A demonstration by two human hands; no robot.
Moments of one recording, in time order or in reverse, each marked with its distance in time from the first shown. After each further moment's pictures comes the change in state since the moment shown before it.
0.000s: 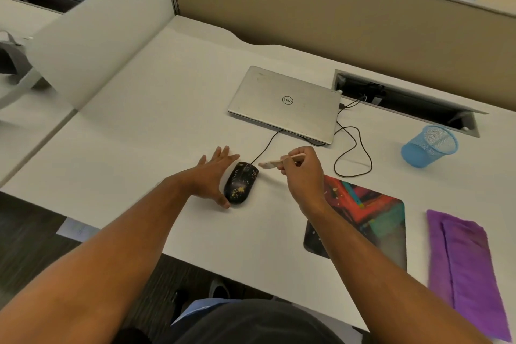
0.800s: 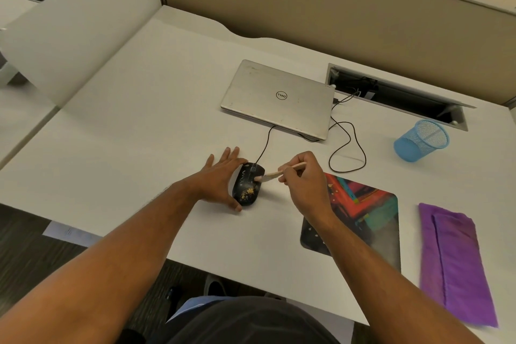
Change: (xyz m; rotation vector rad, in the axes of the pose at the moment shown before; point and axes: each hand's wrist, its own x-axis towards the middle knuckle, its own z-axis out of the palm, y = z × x) left_hand 0.017 0.018 0.019 0.011 0.043 0.092; right_hand -0.014 0.014 -0.014 -0.108 -0.052 -0.083
